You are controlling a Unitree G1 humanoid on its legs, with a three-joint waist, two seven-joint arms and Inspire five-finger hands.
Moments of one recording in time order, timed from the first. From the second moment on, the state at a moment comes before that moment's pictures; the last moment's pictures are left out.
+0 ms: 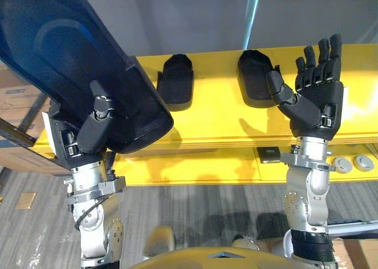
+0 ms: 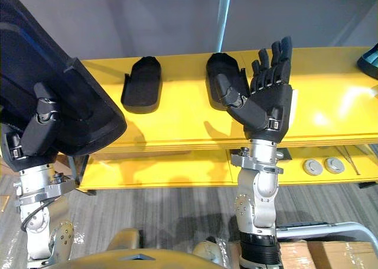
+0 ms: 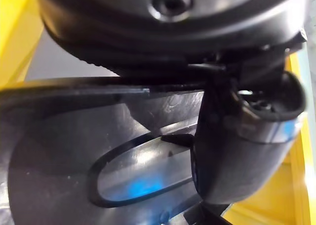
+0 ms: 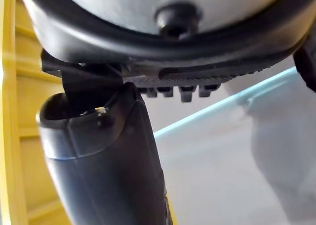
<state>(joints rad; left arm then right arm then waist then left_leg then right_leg) 0.26 0.04 0.12 -0.39 -0.35 -0.48 0.06 0.00 -0.11 -0.07 -0.30 0.53 -0.35 0.02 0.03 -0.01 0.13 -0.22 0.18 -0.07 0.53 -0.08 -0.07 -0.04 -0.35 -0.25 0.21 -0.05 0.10</state>
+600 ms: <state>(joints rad) 0.11 0.13 -0.13 -0.32 -0.46 -0.30 -0.14 0.00 -0.01 0.09 -0.24 0.44 -0.39 -0.04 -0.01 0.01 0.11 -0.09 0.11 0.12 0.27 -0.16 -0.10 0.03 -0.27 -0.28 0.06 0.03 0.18</state>
